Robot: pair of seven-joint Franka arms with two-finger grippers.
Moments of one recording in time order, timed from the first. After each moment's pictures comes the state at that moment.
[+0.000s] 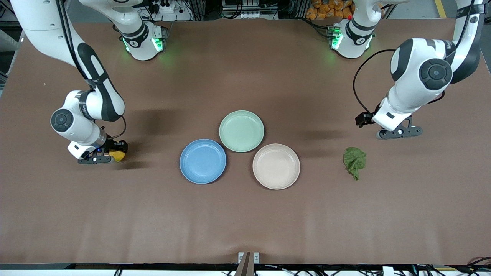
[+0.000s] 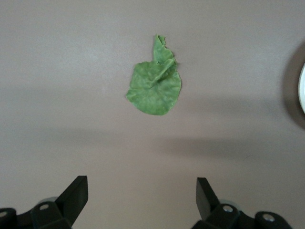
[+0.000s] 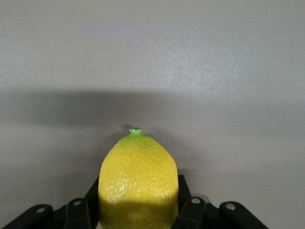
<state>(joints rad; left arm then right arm) -0.11 0.02 -0.08 -2.14 0.07 2.11 -0.28 0.06 0.44 -0.13 -2.18 0.03 2.62 -0.16</state>
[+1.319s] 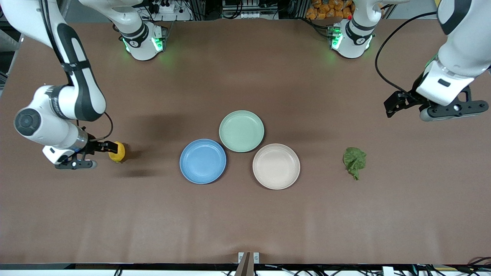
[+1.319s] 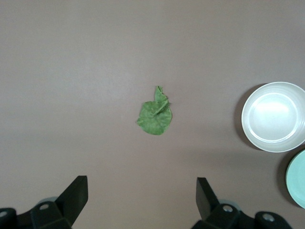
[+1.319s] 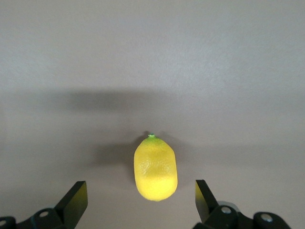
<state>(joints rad) -0.10 -0.04 -0.08 -1.73 0.06 1.77 -0.28 0.06 0.30 -0.12 -1.98 0.04 2.24 -0.10</state>
